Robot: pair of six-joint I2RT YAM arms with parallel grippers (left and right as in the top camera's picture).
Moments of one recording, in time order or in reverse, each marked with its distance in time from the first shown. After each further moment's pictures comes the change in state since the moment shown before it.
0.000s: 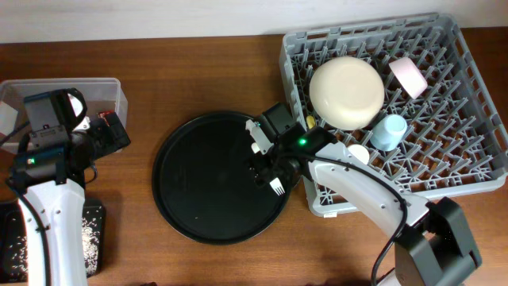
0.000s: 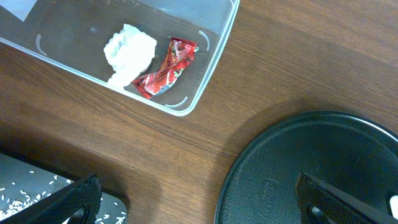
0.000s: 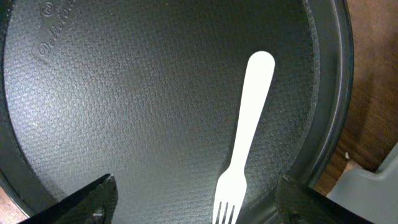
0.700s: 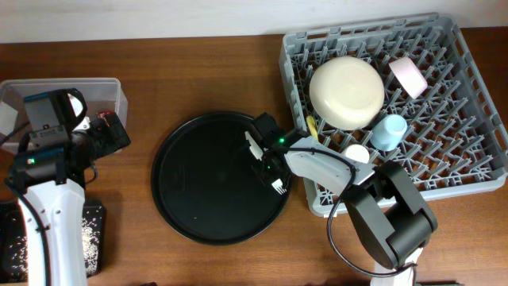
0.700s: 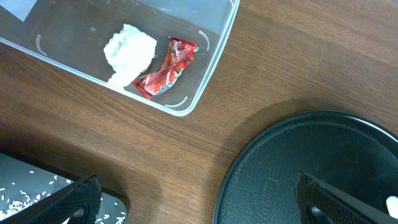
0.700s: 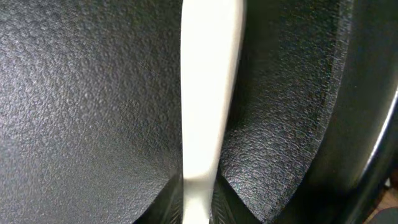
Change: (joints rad) left arm 0.000 0.000 0.000 0.000 0.000 0.000; right arm -0.001 0.254 -0.002 0.072 0.135 -0.003
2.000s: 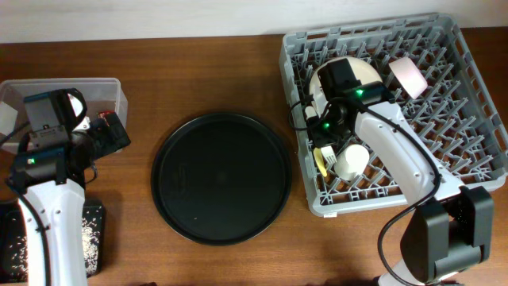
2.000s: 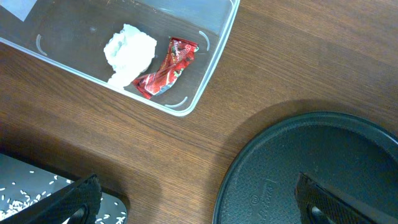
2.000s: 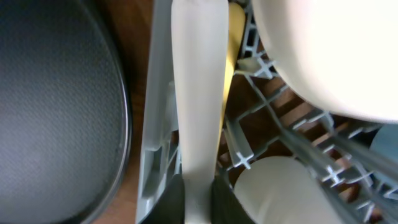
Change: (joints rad) left arm 0.000 0.000 0.000 0.000 0.000 0.000; right arm -0.347 -0.192 0.220 -0.405 -0.029 -0.014
